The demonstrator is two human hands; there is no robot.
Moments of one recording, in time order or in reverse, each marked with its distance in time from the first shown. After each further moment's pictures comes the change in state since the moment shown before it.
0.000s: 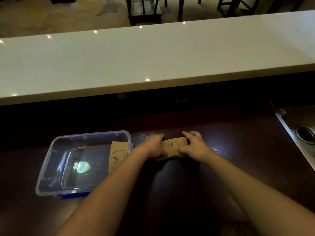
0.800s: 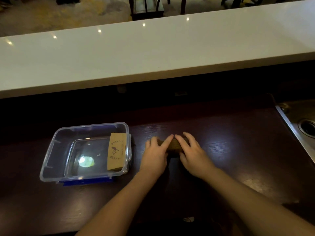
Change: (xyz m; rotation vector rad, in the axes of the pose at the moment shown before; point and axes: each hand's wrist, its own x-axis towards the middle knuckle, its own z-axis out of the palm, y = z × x) left_hand -0.056 0.014 0.073 0.070 0.450 0.105; right_hand -0.058 0.026 0.028 -0.371 0.155 -0.398
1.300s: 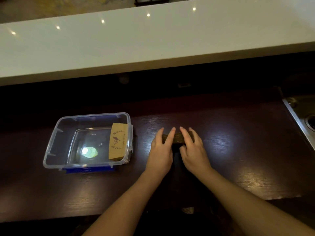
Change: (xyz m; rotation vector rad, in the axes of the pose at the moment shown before) left_hand -0.017 0.012 0.022 -0.136 0.085 -0.069; right_hand -0.011 -0.010 0.021 0.201 0.166 0.137
